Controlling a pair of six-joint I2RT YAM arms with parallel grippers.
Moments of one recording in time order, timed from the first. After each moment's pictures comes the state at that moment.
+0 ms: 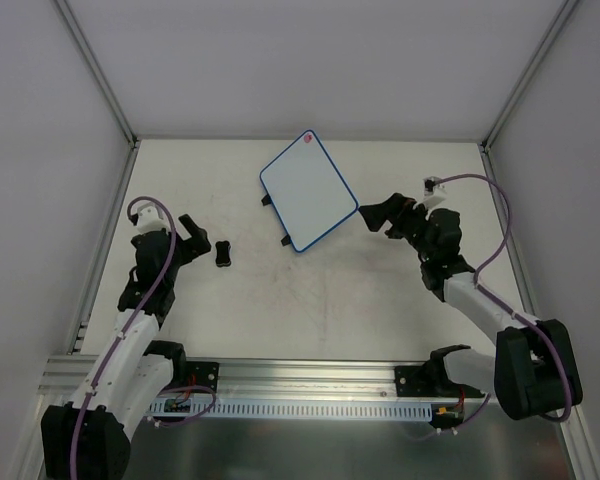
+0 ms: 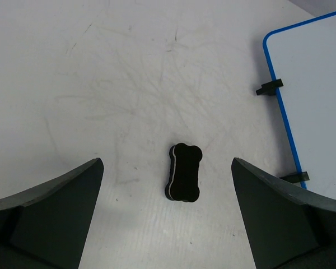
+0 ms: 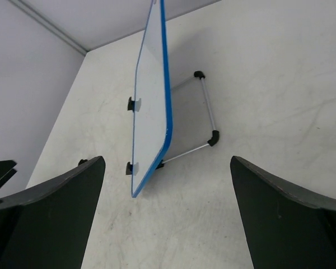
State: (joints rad) left arm -0.09 0.77 0.43 -0.06 -0.17 -0.45; right arm 0.25 1.21 0.53 0.53 -0.29 0.61
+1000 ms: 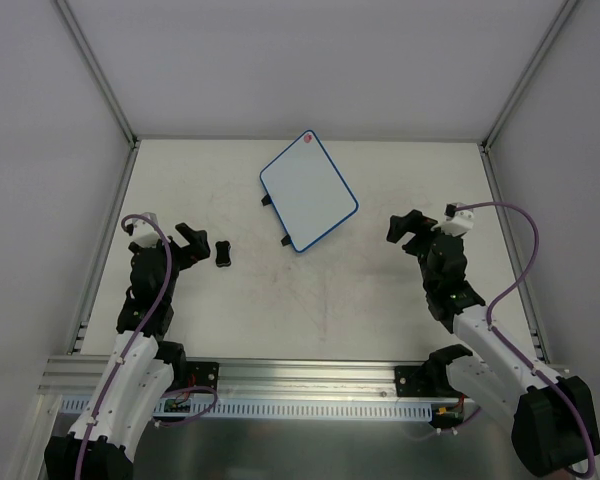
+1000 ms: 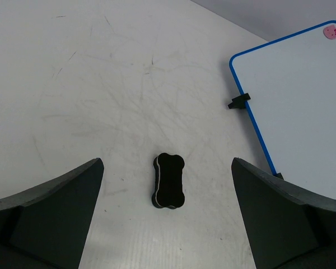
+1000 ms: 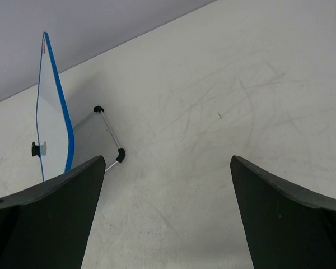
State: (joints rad) left arm -0.09 0.56 0.32 0.03 -0.14 -0.44; right arm 0.35 0.88 0.38 0.32 0.31 0.48
